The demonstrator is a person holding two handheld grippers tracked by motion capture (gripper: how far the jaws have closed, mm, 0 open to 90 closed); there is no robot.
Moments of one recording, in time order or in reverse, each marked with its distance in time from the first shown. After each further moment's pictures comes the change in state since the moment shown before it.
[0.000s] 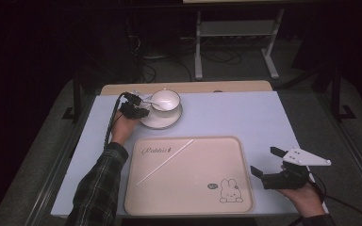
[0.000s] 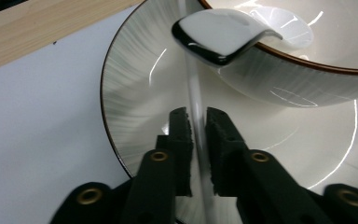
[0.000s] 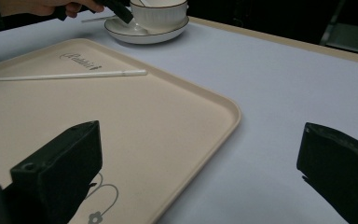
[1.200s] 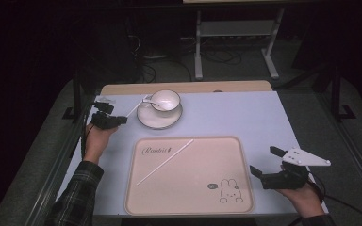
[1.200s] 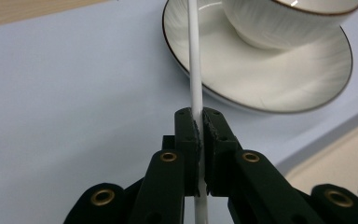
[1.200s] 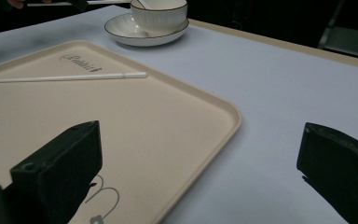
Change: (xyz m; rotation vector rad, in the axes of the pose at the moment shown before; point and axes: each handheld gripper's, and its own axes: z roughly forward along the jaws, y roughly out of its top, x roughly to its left) left arm 0.019 -0.057 -0.088 -0.053 -0.013 -0.143; right arm 0.002 0.002 0.000 -0.006 -0.006 -0.010
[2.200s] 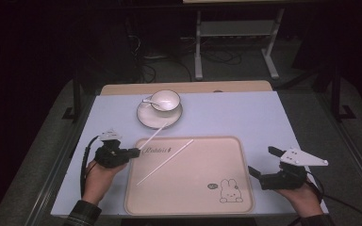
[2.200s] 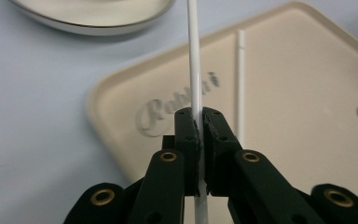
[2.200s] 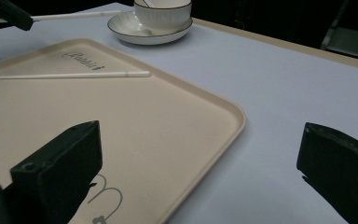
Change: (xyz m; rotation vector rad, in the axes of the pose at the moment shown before) left arm -0.104 -0.069 -0.047 -0.028 -0.238 0.066; right arm 0.003 0.001 0.003 0.007 0.006 -0.015
